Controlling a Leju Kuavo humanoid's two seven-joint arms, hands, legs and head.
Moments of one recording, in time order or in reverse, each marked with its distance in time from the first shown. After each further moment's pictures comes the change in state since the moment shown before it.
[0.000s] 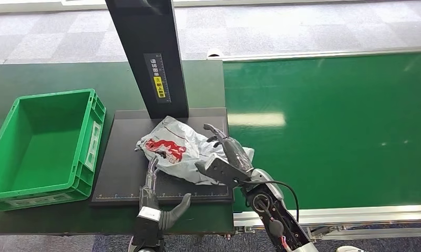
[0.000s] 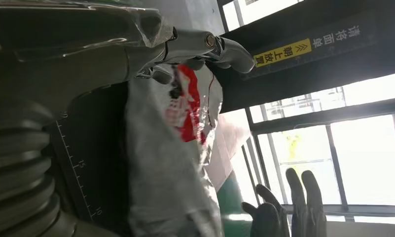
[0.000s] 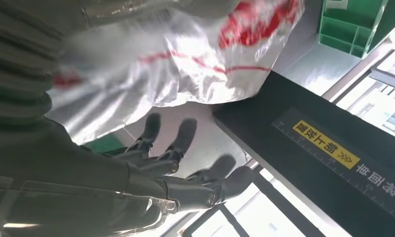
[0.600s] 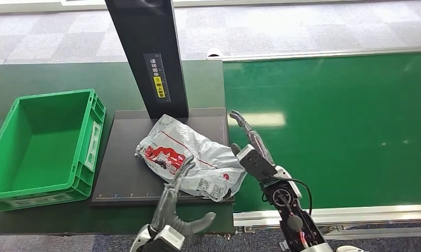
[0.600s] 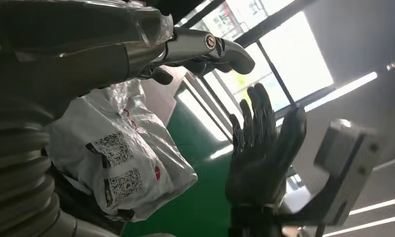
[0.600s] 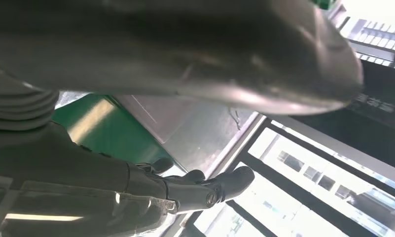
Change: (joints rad) left arm -0.014 0.057 -0.099 -0.170 -0.366 -0.265 0.132; right arm 0.013 -0.050 -0.113 -0.046 -0.163 0.026 -0.110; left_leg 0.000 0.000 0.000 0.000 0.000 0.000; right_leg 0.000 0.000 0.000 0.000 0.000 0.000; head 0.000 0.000
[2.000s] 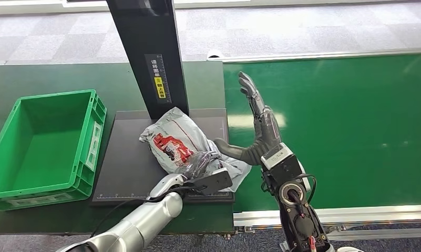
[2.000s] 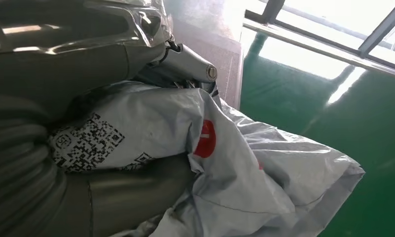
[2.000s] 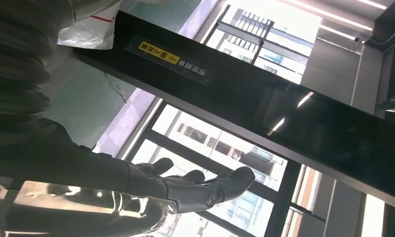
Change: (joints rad) left arm -0.583 -0.154 0.038 0.876 -0.240 -0.165 0.276; right arm 0.012 0.043 0.007 -0.362 -0.113 0.037 -0.042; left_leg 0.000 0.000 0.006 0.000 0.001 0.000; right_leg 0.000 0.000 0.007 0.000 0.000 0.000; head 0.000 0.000
